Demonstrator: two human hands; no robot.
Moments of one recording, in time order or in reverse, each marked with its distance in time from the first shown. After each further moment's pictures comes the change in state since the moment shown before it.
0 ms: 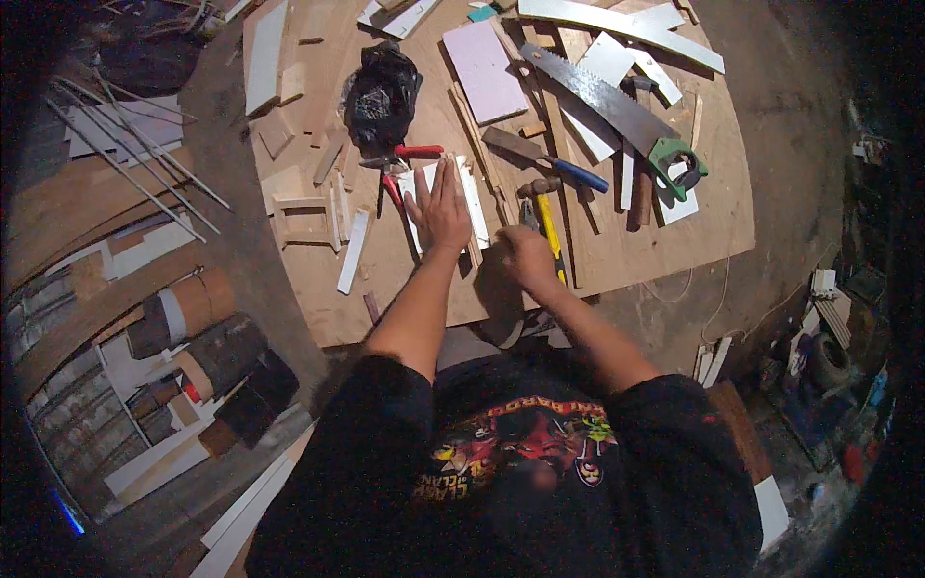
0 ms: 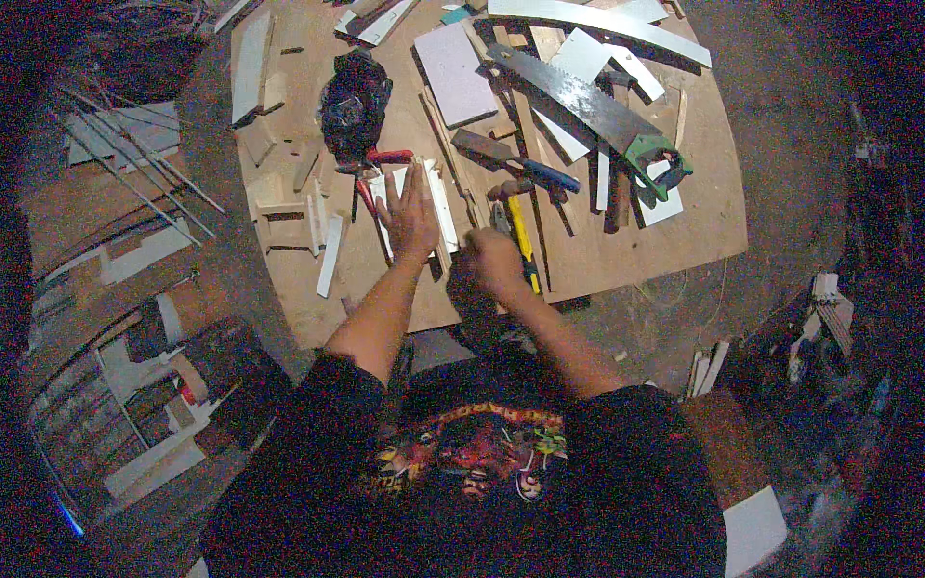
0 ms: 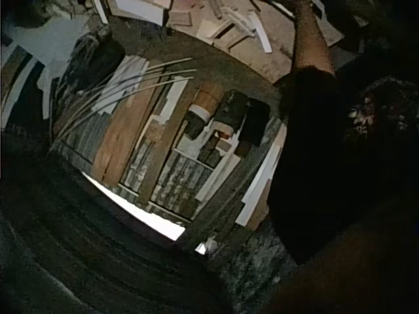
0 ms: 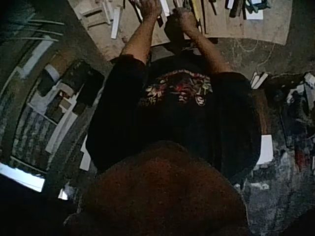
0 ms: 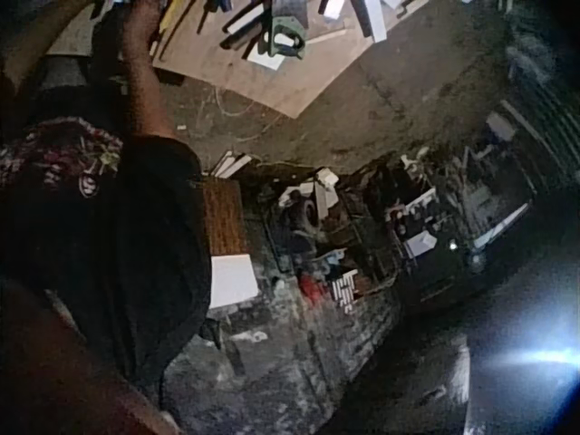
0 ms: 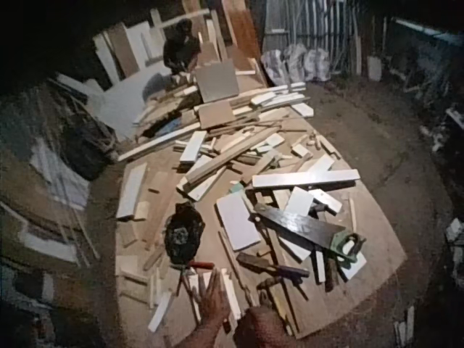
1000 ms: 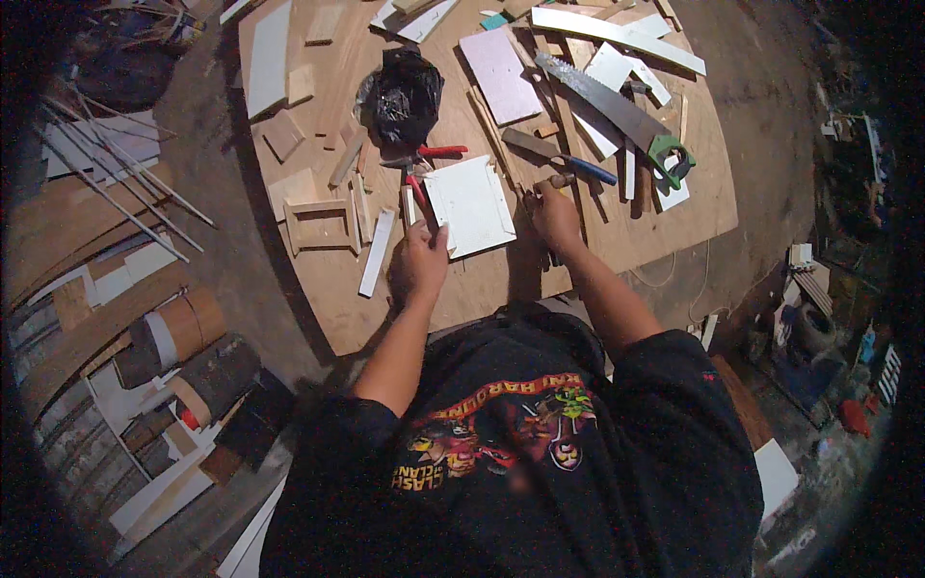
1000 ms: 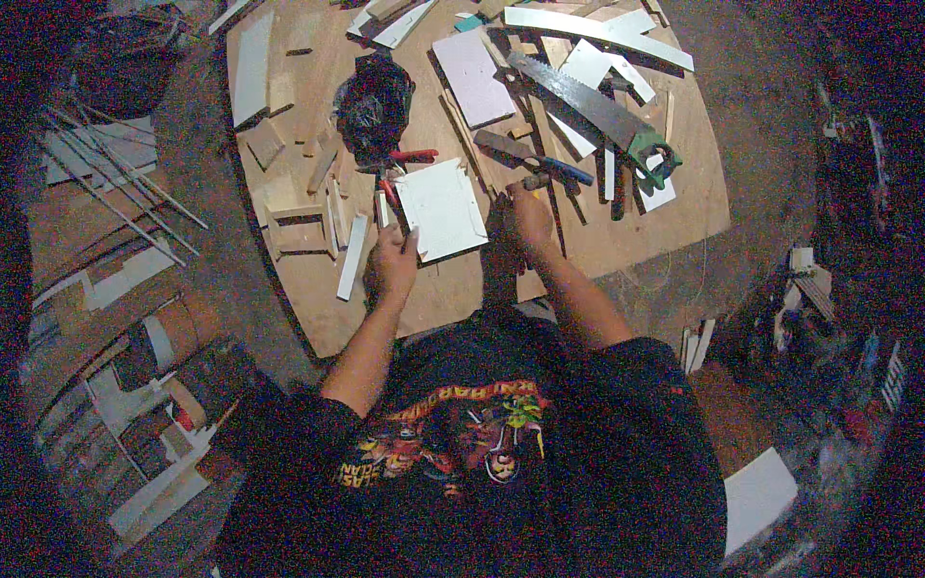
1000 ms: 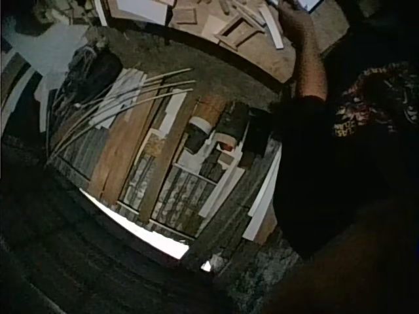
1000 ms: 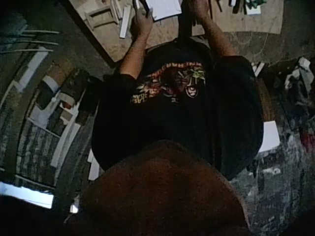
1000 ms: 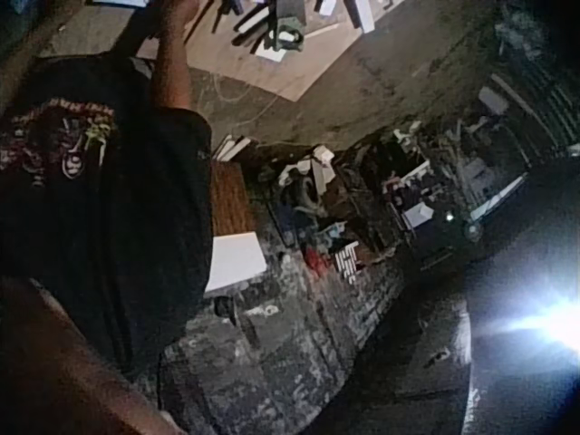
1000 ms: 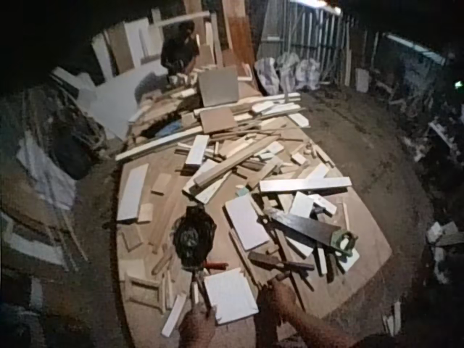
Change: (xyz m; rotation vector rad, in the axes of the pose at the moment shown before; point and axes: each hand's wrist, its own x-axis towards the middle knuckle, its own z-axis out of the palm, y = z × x) left_hand -0.055 -0.083 -0.065 -0.412 -0.111 -0.403; right_hand 0.053 0.008 0.001 -0.276 0.127 0.443
